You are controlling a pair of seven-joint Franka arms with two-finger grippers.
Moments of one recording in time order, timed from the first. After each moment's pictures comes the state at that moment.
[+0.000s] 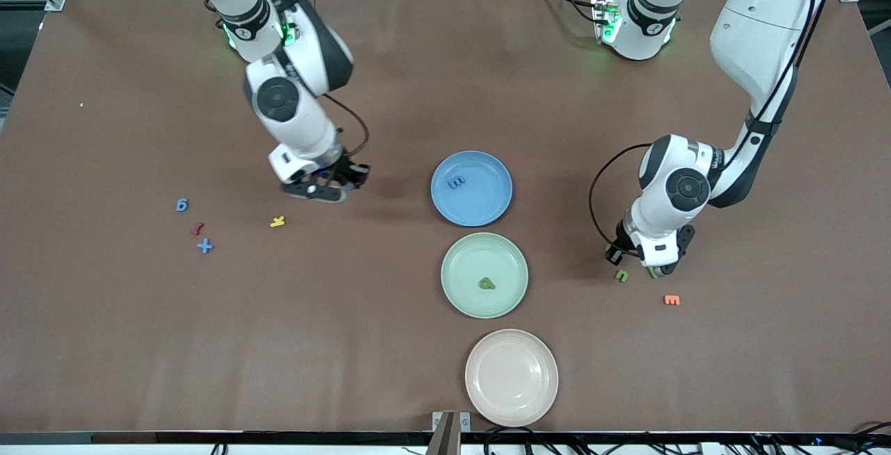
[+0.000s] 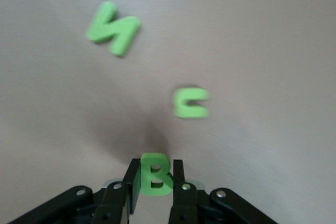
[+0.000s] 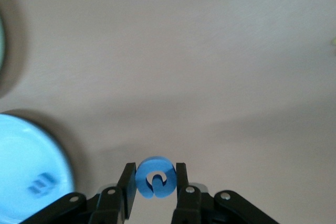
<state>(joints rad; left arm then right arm) -0.02 0.57 -0.24 -1.95 0.21 2.57 -1.30 0.50 0.26 0.08 -2.12 0.09 2.42 0.75</state>
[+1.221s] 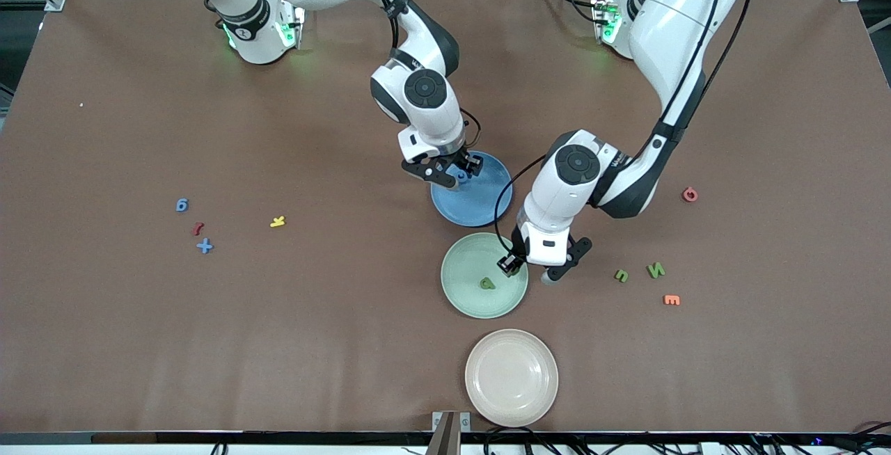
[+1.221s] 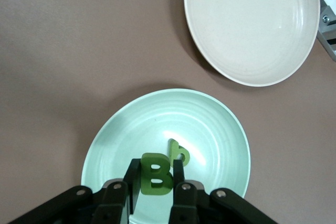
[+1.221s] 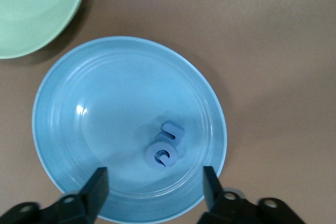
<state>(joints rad) -0.33 0.70 -0.24 -1.62 0.22 2.64 -1.39 0.78 0.61 0.10 -1.71 0.09 2.42 1.25</state>
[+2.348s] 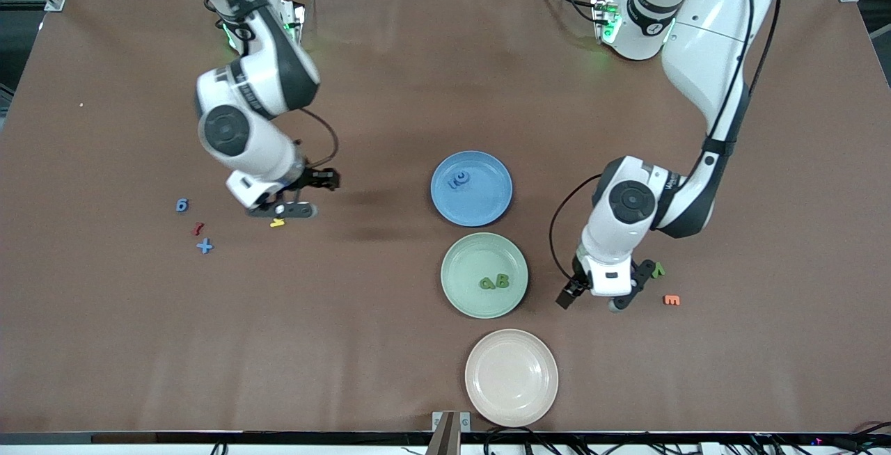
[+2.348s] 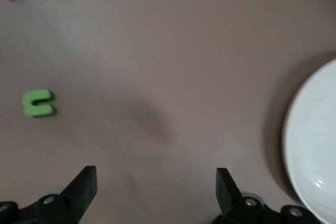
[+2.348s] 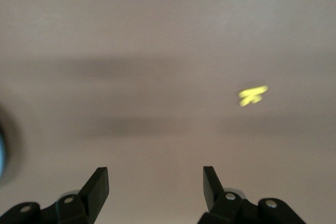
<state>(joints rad) -0.26 0.72 -0.12 -1.60 0.23 2.53 -1.33 0.32 0.24 0.05 -1.99 0.09 2.10 0.31</state>
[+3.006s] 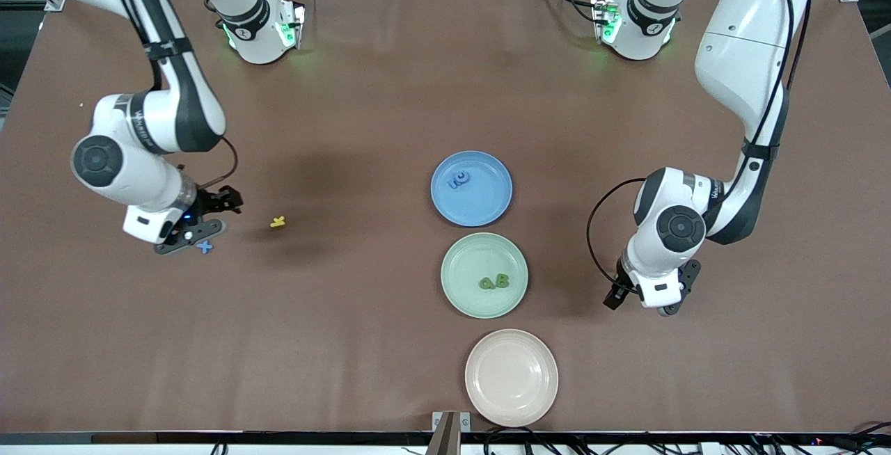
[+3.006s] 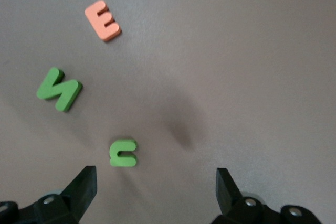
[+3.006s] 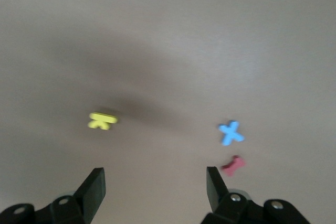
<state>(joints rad) -0.15 0.72 -0.11 -1.60 0.22 2.38 -1.33 0.13 0.26 -0.08 -2.03 -0.01 2.22 -0.38</state>
